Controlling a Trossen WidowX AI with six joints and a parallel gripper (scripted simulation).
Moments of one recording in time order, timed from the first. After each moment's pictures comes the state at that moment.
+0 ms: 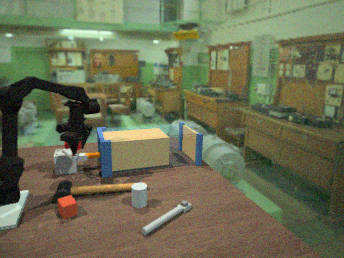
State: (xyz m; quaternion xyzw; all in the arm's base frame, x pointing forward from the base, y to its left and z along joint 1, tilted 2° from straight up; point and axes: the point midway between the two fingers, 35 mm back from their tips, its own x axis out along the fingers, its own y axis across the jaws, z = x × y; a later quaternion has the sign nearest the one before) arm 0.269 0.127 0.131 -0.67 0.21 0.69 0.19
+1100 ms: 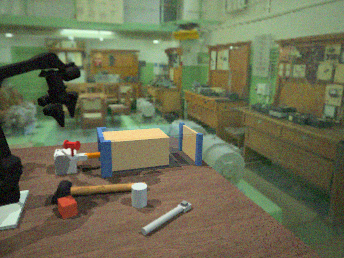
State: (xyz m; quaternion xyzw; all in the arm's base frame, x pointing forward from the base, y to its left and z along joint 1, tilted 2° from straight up) arm 0.229 0.108 0.266 -0.73 0.15 0.61 0.25
